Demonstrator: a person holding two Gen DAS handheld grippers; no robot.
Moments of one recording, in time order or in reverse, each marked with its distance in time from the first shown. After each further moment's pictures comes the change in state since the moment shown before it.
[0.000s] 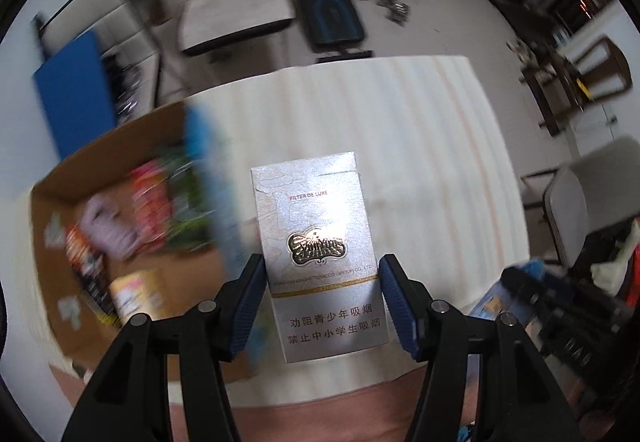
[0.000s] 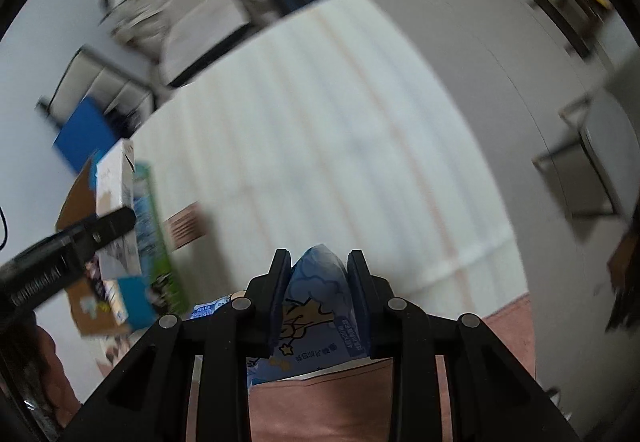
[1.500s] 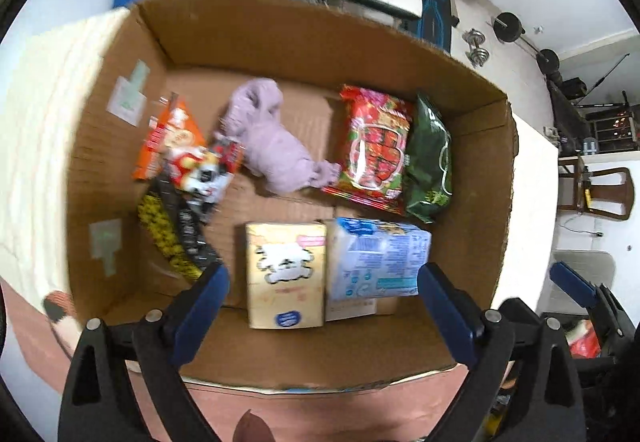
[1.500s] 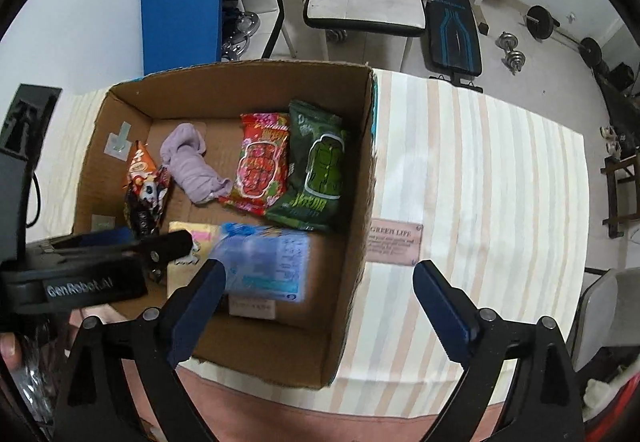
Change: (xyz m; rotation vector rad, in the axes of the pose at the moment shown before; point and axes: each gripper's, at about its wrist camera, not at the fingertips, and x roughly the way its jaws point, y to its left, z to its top) left arm 0.022 0.239 -0.068 -0.389 0.065 -0.125; right arm 0.077 0.284 -0.032 -0.485 0.044 -0.096
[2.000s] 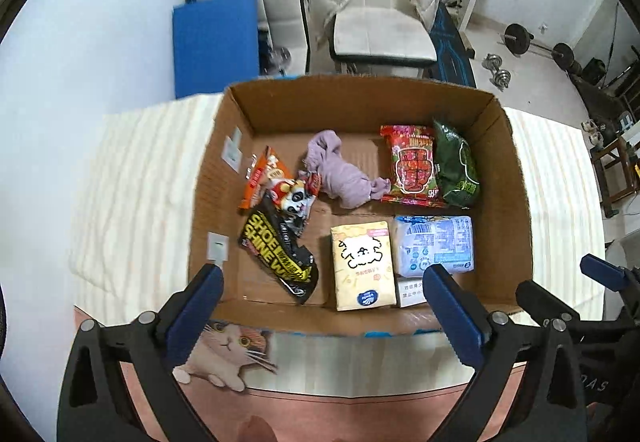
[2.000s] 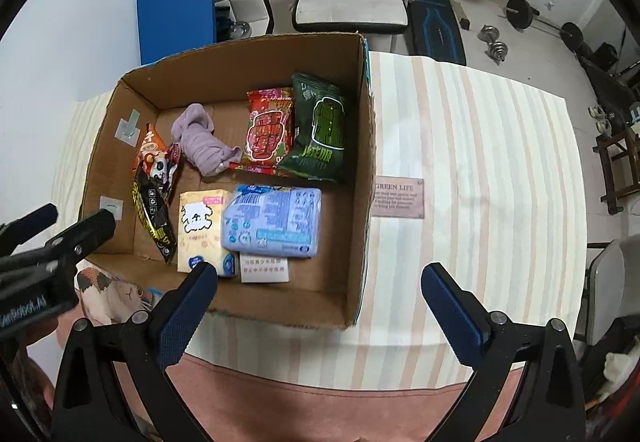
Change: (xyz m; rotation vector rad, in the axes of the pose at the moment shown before) left arm -0.059 -0.016 -0.064 0.162 -0.294 0.265; right arm -0.020 0.013 -0.066 0.074 -0.076 -0.013
